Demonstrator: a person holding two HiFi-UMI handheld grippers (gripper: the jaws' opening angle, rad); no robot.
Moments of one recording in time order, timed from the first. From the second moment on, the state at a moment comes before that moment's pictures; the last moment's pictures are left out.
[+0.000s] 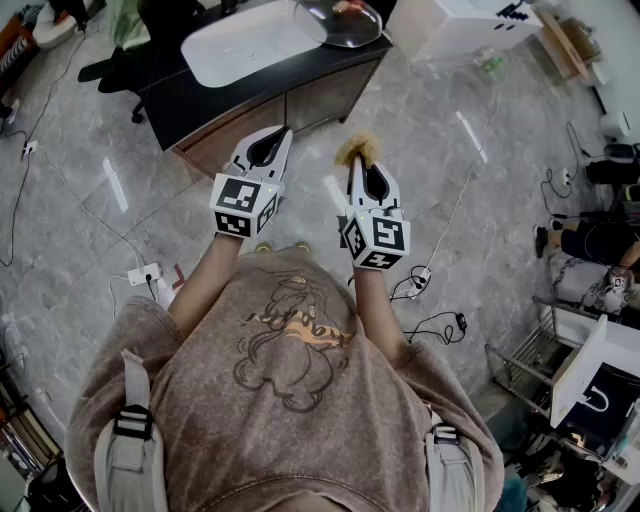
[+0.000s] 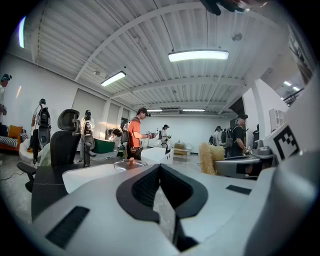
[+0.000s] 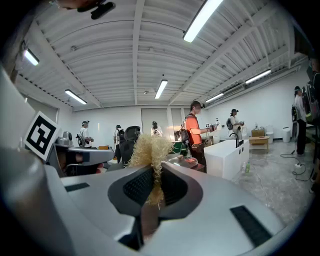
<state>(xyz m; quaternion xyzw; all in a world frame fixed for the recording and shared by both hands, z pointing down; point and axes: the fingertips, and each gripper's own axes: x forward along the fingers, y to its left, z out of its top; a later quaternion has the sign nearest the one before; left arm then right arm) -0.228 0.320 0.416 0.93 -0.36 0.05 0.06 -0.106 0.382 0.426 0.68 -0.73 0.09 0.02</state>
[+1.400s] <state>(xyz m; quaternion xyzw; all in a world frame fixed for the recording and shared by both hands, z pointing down) -0.158 0.259 0.441 0.92 -0.37 0.07 0.08 -0.018 0.337 0.464 0.66 -0.74 0.13 0.03</state>
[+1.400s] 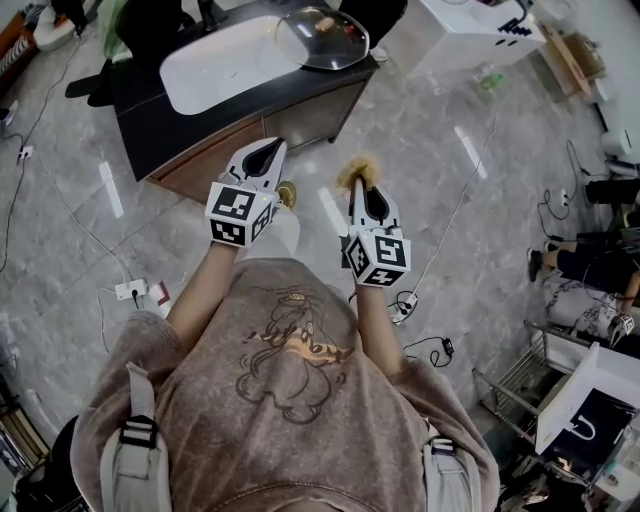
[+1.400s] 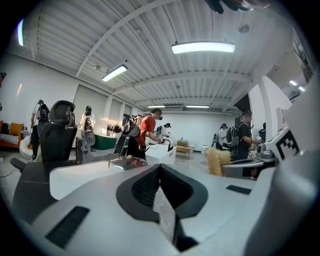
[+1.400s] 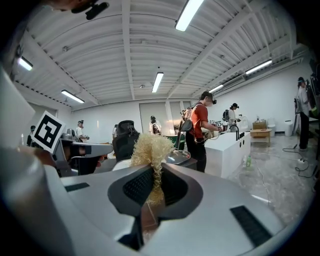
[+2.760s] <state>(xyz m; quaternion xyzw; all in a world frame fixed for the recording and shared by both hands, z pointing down) -0.052 -0.024 0.450 0.93 -0.33 0.09 0.11 0.081 0.053 0.461 0.69 -0.71 0.15 0.03</state>
